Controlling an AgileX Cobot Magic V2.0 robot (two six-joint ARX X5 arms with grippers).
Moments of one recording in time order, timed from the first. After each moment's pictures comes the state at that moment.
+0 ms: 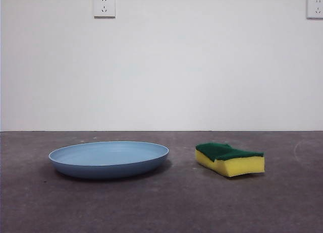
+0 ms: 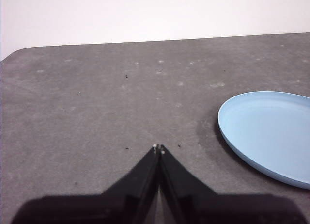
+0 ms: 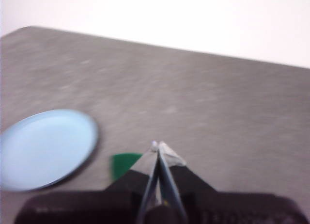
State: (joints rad) left arm 0.01 0.00 0.02 -0.18 0.08 0.02; right arm 0.58 0.54 0.79 -0.56 0.31 0.03
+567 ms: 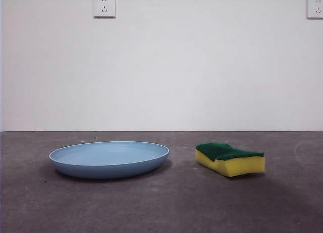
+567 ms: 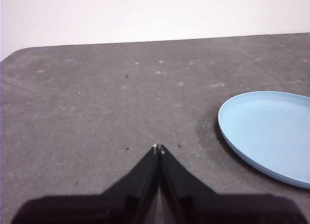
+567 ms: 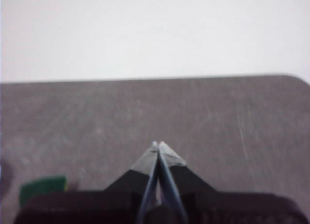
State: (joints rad) left arm 0.01 0.00 0.02 -0.18 0.08 0.02; right arm 0.05 0.19 0.29 -0.21 0.03 0.00
